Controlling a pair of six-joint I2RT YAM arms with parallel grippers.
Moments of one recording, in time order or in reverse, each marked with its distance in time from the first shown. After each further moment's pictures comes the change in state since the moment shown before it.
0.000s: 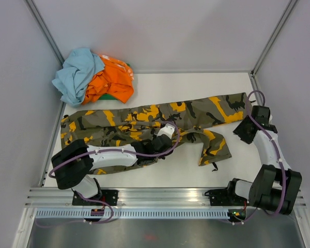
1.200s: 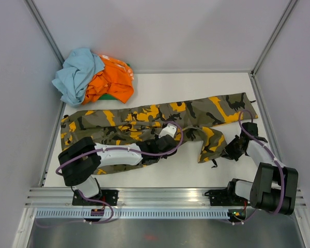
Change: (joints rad) left arm -0.021 0.076 0.046 -0.014 -0.053 -0.031; right arm 0.045 -0.034 -0.259 -0.029 -0.263 0.156
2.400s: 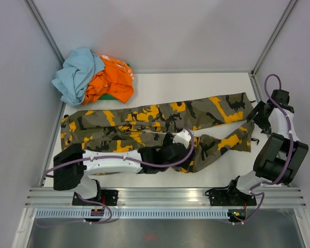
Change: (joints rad) left arm -0.230 -0.087 0.141 -0.044 -0.012 0.006; right arm -0.231 0.336 0.628 -0.099 0.235 -0.331
